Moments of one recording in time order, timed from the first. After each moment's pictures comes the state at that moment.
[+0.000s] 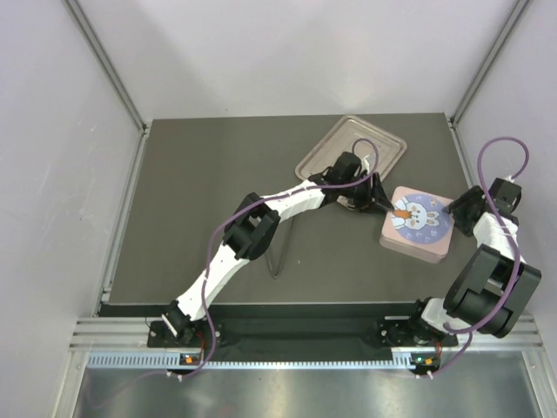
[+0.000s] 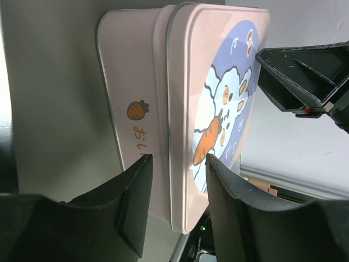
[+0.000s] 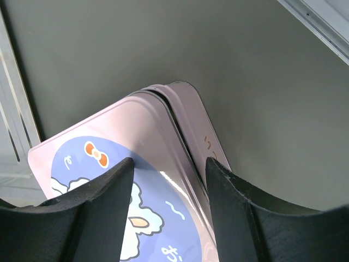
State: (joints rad) left arm -0.83 2.61 2.17 -0.06 0.64 -1.02; right arm -0.56 1.36 0.81 -0.31 -0.18 0.46
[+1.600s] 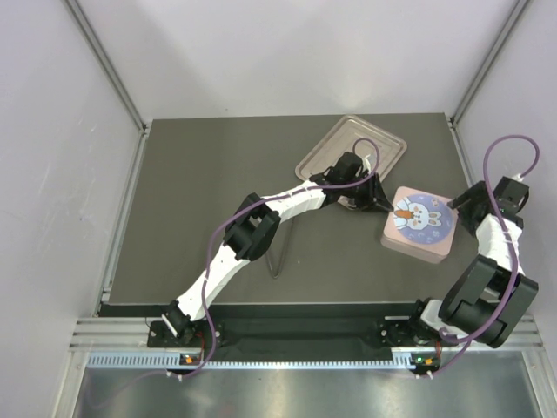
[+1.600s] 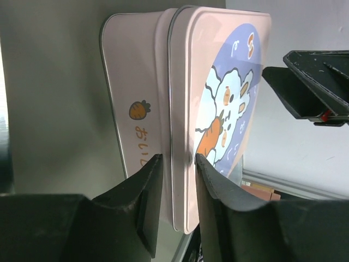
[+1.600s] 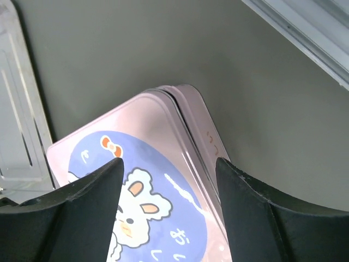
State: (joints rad) left arm -0.84 2.61 2.18 -0.06 0.61 -1.01; right arm -0.58 1.29 0.83 -0.35 -0.17 0.47
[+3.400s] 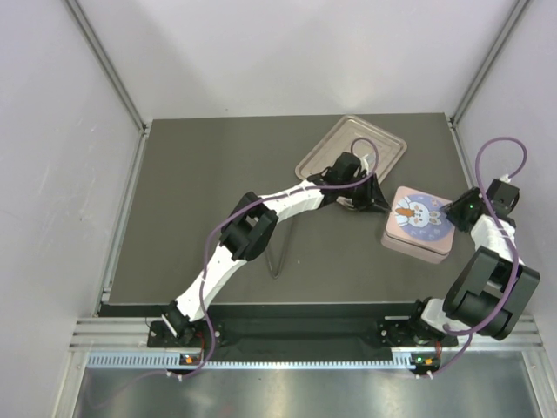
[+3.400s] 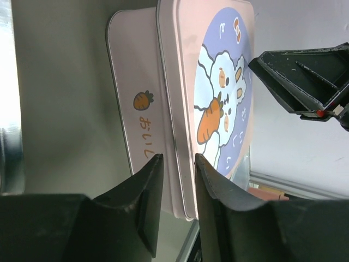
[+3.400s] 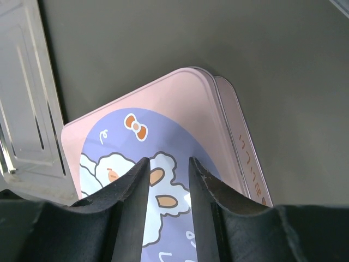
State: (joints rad) left arm -0.84 2.56 2.10 -0.04 0.59 -0.99; right arm -0.54 1.34 0.77 -0.25 -0.26 0.49
